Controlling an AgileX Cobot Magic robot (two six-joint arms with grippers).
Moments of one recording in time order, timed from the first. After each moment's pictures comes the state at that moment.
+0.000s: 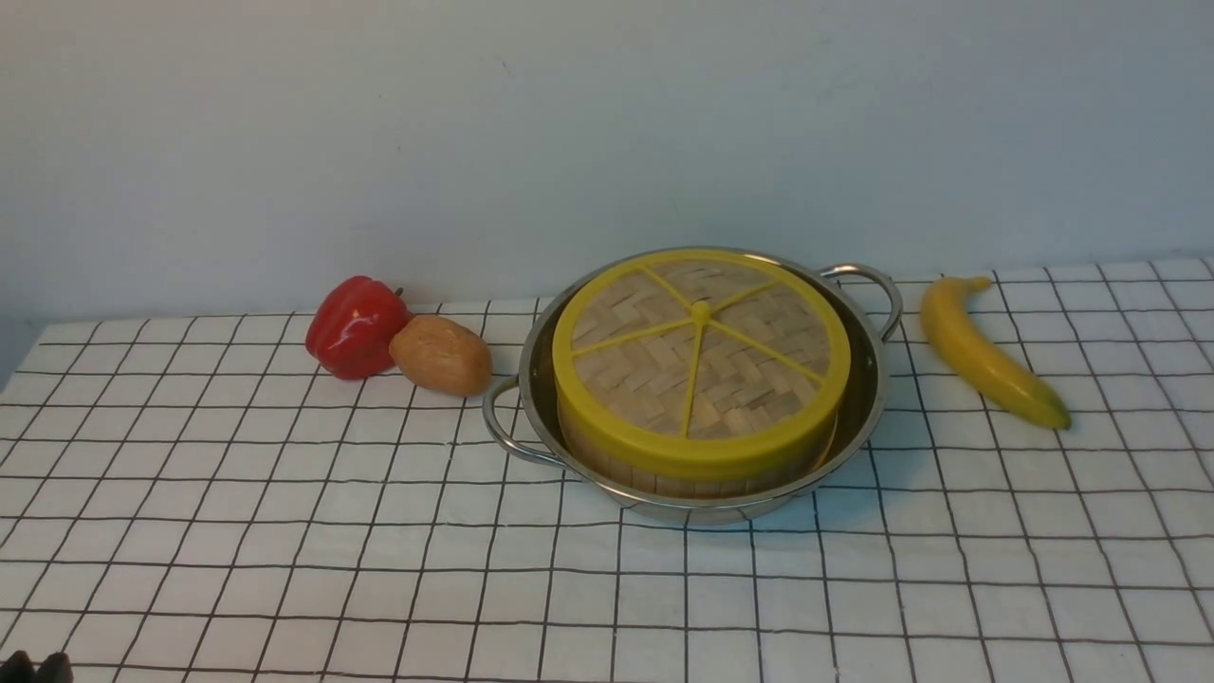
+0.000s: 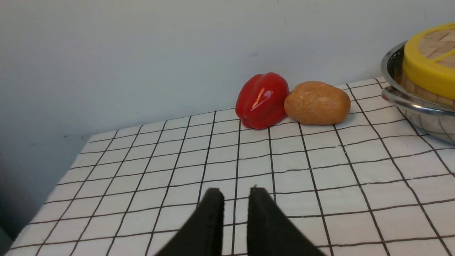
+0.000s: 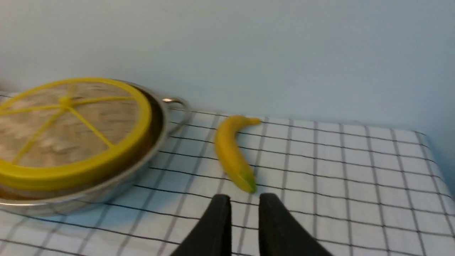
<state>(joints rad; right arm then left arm) 0.01 0.36 -0.50 0.02 0.63 0.02 -0.02 0.00 0.01 0.19 0.25 0.00</state>
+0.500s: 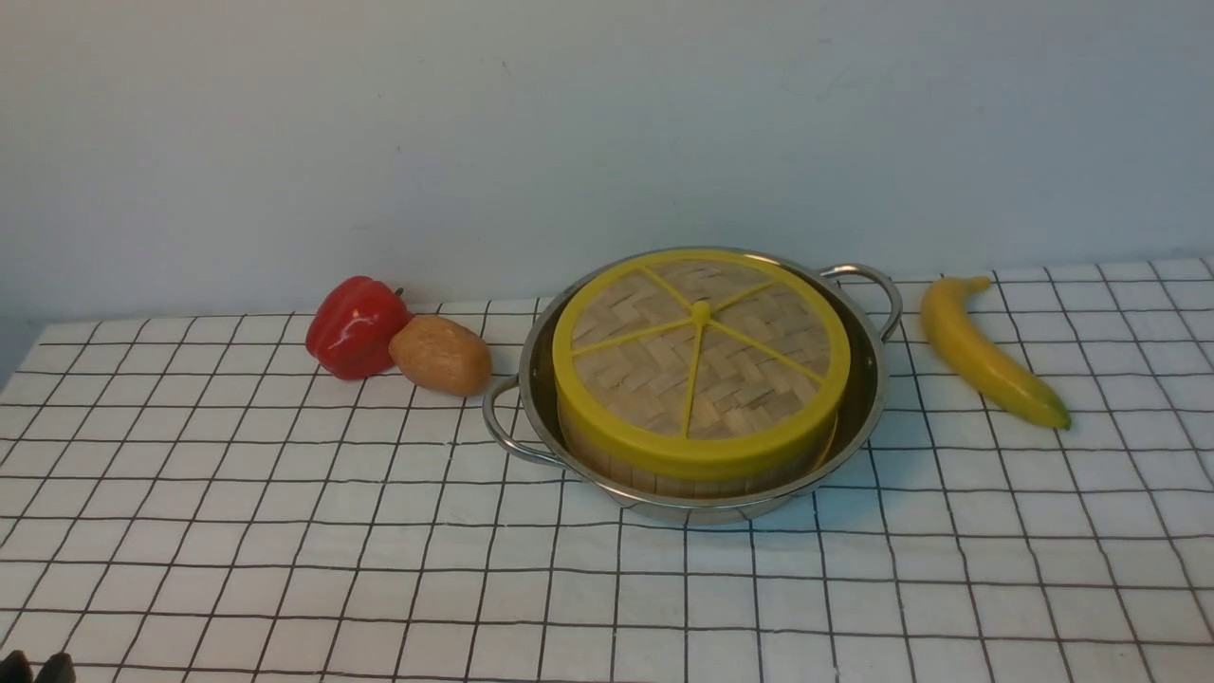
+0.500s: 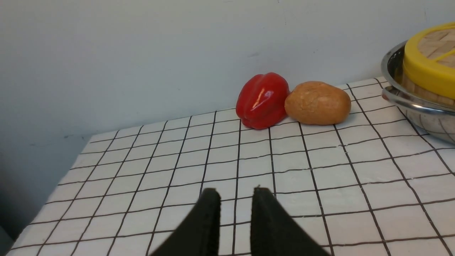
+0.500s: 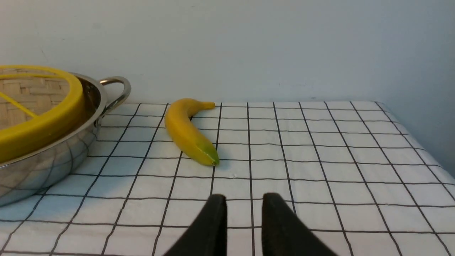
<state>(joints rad) -0.08 0.03 0.00 0.05 0.29 0.04 -0.02 0.00 0.01 0.19 0.25 0.00</state>
